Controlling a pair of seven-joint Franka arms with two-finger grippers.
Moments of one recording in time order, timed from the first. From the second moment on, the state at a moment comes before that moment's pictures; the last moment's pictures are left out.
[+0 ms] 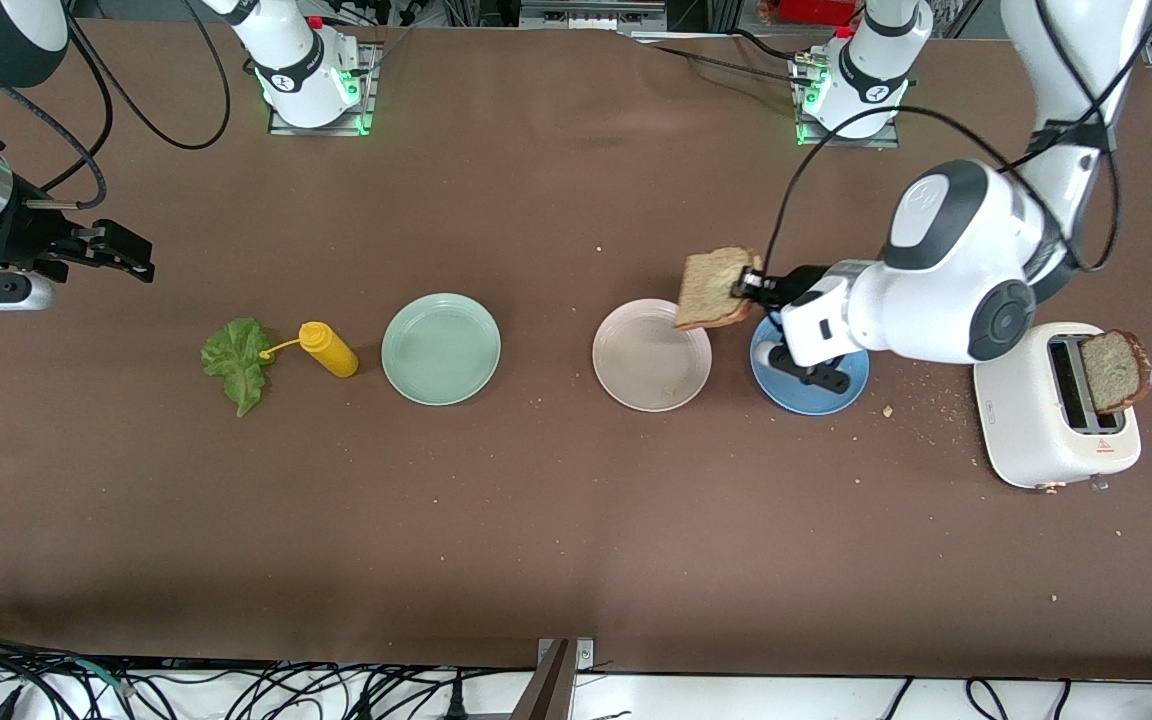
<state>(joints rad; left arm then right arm) 0.08 0.47 -0.46 -1.58 -0.46 1.72 -0.02 0.02 0.07 0.03 -1.61 -0.04 1.64 0.00</state>
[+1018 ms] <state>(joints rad) 0.04 0.70 -0.42 -1.57 -0.70 1.87 0.34 -0.12 0.25 0.00 -1.62 0.38 1.64 -1.05</state>
